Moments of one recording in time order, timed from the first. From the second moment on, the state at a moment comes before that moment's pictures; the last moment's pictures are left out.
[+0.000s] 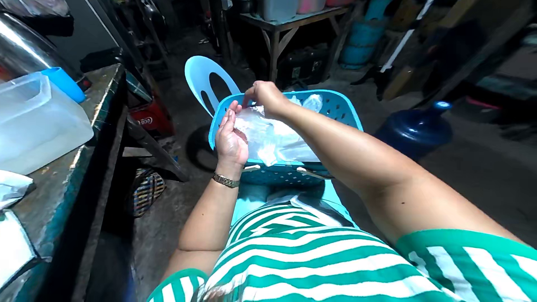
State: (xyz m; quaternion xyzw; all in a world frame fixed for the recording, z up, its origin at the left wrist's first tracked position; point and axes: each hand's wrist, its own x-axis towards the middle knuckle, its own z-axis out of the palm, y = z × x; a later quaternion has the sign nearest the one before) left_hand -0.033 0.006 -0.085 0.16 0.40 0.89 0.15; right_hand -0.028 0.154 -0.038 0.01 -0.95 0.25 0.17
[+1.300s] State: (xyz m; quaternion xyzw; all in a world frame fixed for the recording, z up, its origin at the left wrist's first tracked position) left_hand -0.035 -0.024 -0.107 0.38 0.26 0.81 0.37; right_hand 0.024 0.172 -0.033 0.26 -0.57 0.78 0.03
